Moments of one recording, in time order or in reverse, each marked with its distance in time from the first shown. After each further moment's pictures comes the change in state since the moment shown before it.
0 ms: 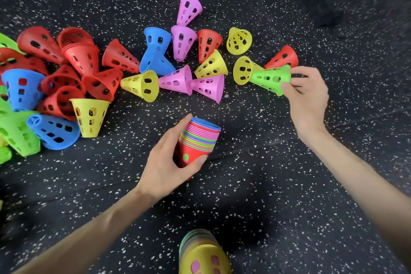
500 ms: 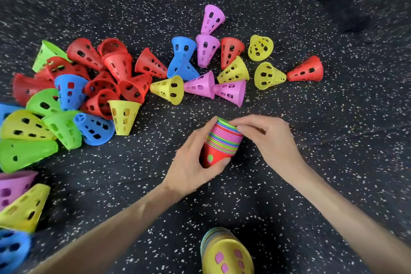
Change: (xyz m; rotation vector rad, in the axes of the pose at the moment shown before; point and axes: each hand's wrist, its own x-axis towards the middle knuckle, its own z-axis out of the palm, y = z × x) left_hand -0.001 0.006 -0.003 0.032 -0.070 0.000; right_hand -0.099 -0.048 0.039 0.033 -0.655 -0.088
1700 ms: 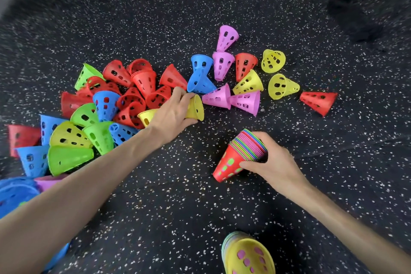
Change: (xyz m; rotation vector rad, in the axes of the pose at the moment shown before) left_hand 0.092 -0.044 -0.114 0.708 -0.035 0.079; right_hand -0.025 0.022 0.026 -0.217 -0.086 0.204
